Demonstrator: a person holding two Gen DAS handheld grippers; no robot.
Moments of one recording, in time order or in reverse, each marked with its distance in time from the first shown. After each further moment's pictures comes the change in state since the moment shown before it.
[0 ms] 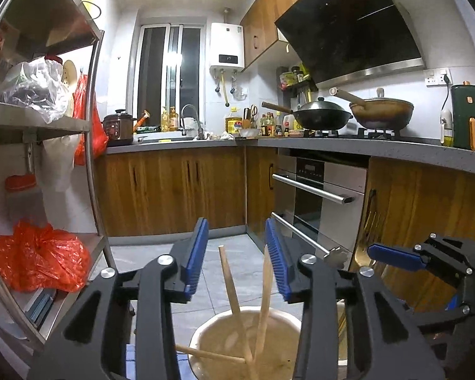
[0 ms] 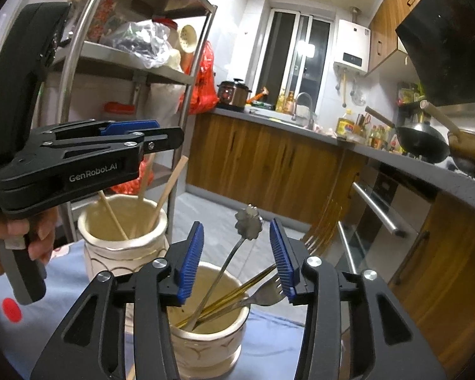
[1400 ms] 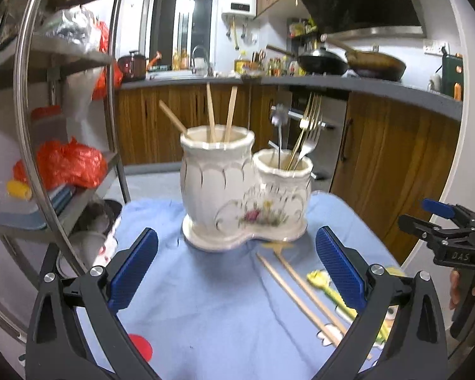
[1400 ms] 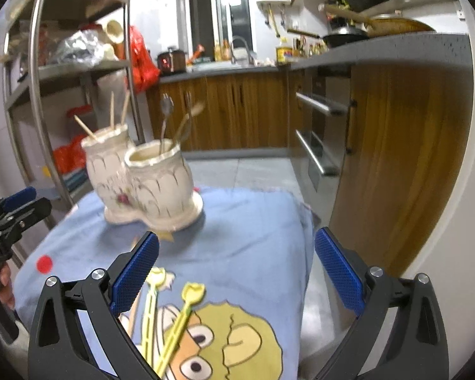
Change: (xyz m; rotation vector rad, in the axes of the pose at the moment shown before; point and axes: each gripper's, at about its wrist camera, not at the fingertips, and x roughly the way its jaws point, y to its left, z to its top) left arm -0.125 -0.039 -0.102 -0.080 0.300 0.031; right arm -0.122 -0.040 -0.112 0.361 0.270 -0.115
